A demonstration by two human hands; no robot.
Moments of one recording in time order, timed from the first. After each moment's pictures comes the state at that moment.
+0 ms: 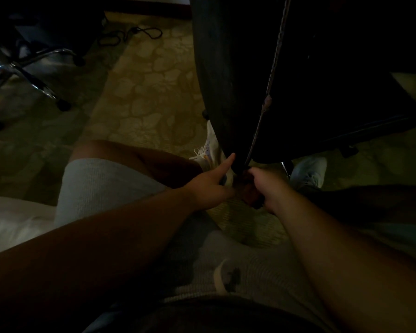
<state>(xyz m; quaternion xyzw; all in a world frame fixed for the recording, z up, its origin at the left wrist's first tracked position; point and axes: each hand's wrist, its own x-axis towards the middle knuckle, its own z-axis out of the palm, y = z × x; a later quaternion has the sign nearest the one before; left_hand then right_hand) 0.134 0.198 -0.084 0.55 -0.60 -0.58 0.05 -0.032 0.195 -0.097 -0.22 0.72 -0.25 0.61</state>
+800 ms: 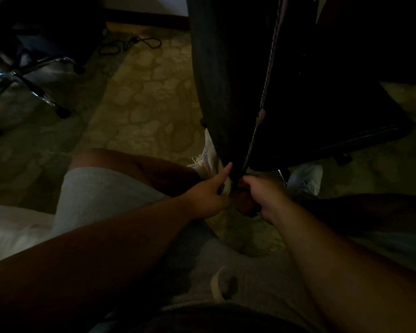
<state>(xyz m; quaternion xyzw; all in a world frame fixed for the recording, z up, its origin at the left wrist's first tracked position) 0.132 0.199 -0.082 0.55 -0.61 -0.57 0.03 -0.031 0.200 -0.088 -0.23 0.72 -0.26 0.61</state>
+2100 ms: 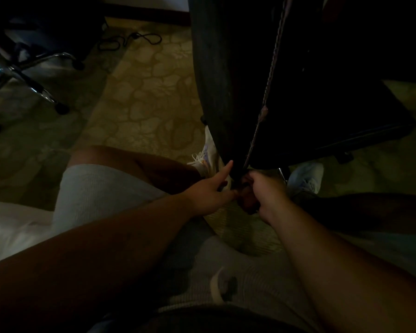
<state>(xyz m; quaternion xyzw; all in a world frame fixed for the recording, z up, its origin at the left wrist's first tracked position) 0.130 0.198 -0.085 0.55 -0.60 -0.58 0.04 -0.028 0.202 -0.082 -0.20 0.72 -0.30 0.59</state>
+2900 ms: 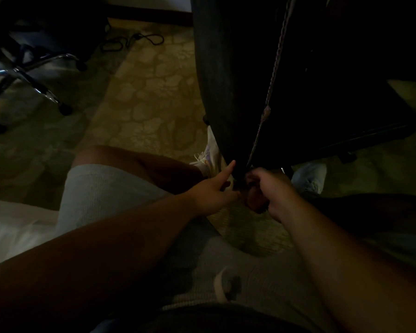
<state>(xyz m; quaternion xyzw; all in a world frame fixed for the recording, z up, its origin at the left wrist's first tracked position) 0.129 0.200 -0.079 0.54 -0.59 -0.59 0.05 -0.041 0.199 -0.070 -0.22 0.69 -0.28 0.63</state>
